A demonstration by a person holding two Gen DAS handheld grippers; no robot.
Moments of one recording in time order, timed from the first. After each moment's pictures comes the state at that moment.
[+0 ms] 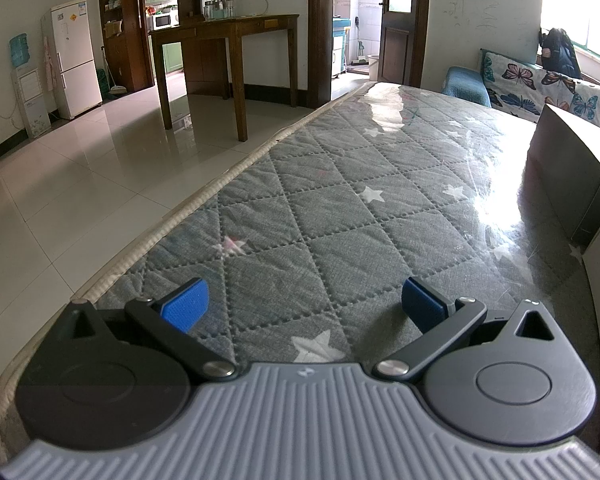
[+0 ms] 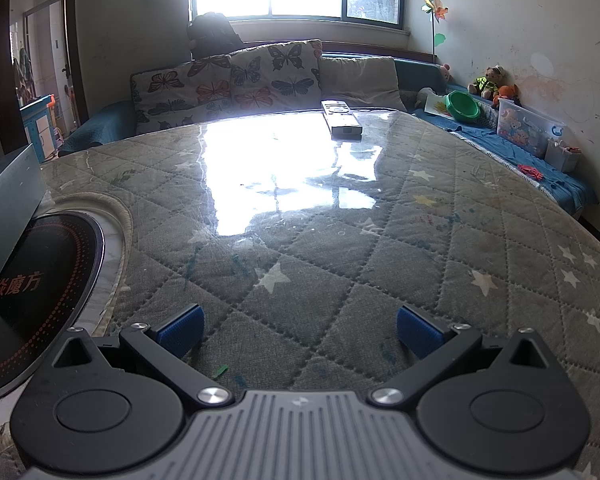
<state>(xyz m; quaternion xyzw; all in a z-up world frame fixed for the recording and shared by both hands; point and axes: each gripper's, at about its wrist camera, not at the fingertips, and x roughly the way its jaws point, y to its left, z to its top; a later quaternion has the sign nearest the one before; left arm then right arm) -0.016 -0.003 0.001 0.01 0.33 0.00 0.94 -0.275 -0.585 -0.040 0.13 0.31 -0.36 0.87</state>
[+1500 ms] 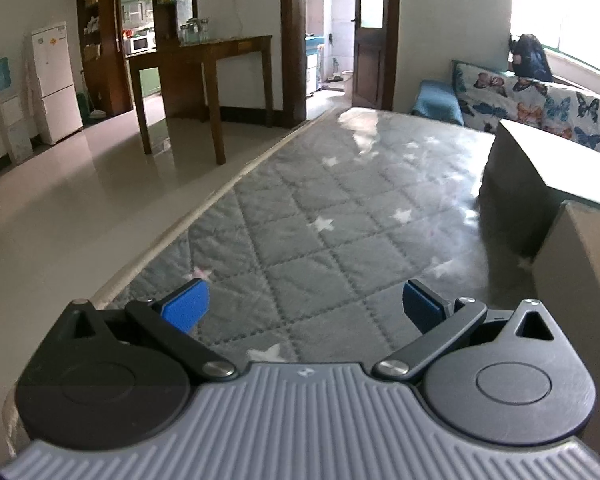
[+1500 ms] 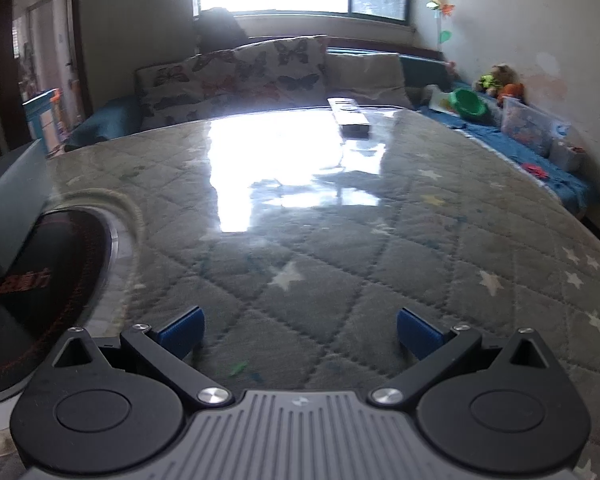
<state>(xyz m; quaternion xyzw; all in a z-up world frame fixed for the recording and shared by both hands) -0.034 -0.030 0.029 0.02 0.31 -0.04 0.95 -0.270 -0.580 -0.035 0.12 0.32 -0.35 0.87</state>
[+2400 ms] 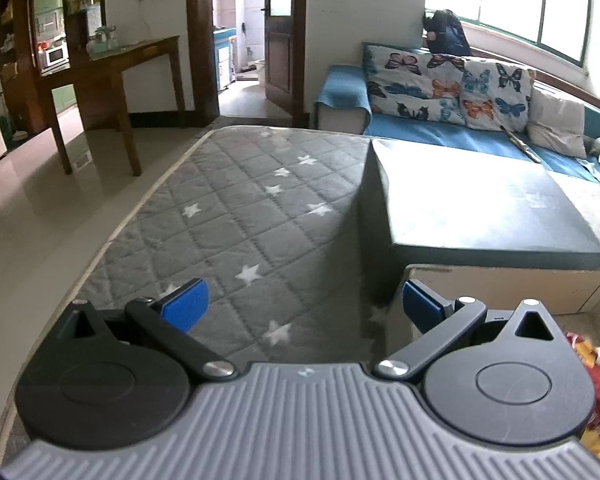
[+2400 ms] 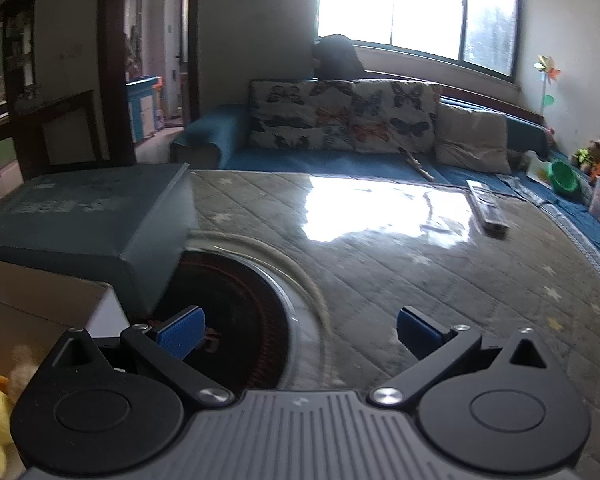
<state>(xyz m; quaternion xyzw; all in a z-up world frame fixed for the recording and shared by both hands) -0.005 -0.130 0.078 0.05 0.33 -0.17 0.93 -0.186 -0.507 0.030 0.05 0.31 -0.21 0.93</state>
